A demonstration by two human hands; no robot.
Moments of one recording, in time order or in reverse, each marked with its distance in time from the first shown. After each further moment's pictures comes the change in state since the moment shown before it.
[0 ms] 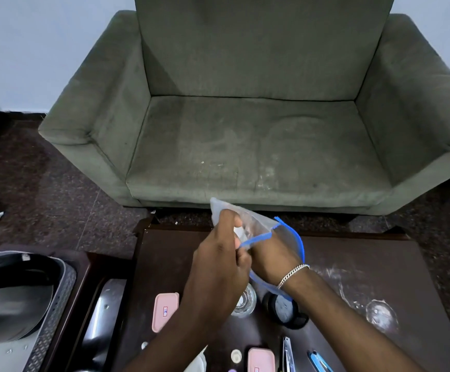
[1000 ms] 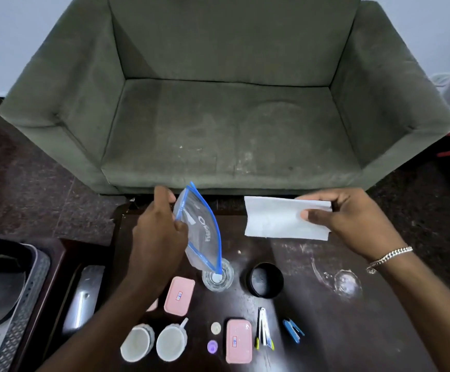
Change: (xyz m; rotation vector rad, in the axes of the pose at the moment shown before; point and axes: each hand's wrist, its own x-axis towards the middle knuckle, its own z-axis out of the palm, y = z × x) left_hand 0.005 -0.022 -0.028 0.223 0.119 -0.196; right_hand -0.093 0.101 -0.075 0.705 0.338 0.173
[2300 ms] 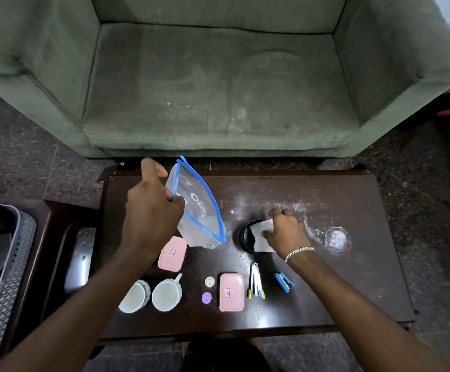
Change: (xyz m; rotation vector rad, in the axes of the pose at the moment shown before) left_hand -0.023 -0.029 0.027 -0.084 -0.074 -0.105; right_hand -0.011 0.152 0.138 -0.689 -0.141 0.296
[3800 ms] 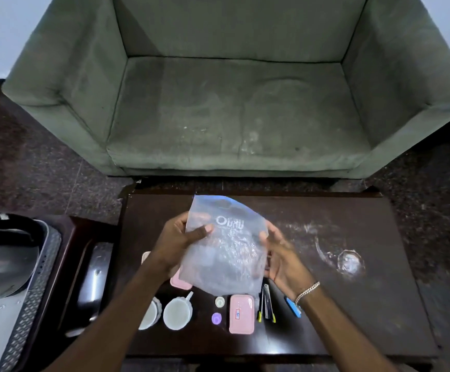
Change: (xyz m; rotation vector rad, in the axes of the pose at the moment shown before) left_hand 0.002 -0.050 0.035 -0.906 -0.490 -0.316; right_hand -0.044 -0.036 -0.018 1.668 -0.439 -0.027
